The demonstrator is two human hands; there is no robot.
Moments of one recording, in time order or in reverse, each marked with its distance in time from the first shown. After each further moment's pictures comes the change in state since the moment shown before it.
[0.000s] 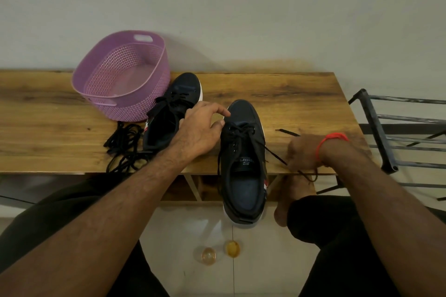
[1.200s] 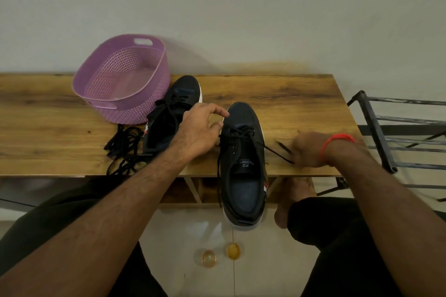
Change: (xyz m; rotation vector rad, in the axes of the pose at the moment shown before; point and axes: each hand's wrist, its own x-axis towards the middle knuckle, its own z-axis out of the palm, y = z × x) left_hand 0.001 -0.002 -0.001 -0.104 0.034 -0.009; right_hand -0.011 0.003 -0.007 0.039 0.077 -0.010
